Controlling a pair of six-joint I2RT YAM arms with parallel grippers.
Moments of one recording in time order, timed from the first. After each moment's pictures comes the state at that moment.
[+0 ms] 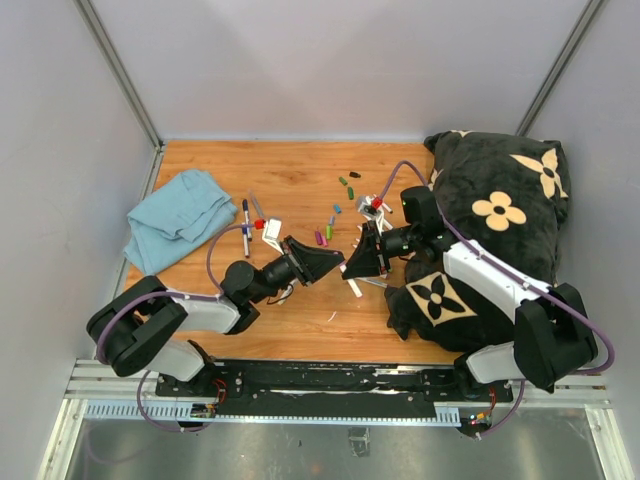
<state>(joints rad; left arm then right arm) -0.77 1.42 0.31 1.42 0.24 -0.92 0.48 1.38 0.88 -0.12 -1.23 -0.08</state>
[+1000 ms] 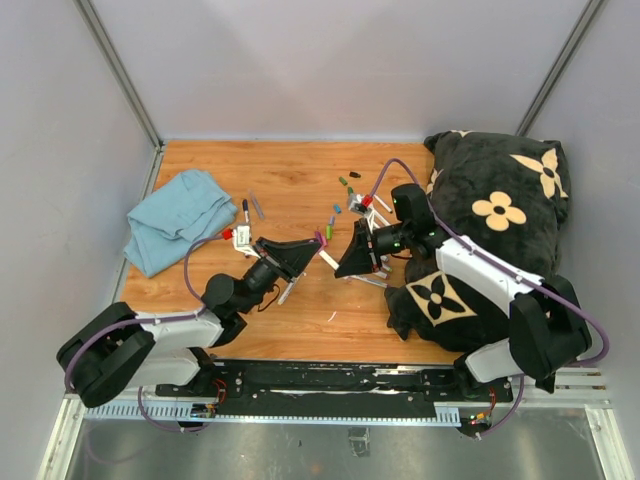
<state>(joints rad) -0.78 1.22 0.22 1.38 -0.03 -0.83 0.50 1.42 0.91 -0.12 -1.19 -0.06</state>
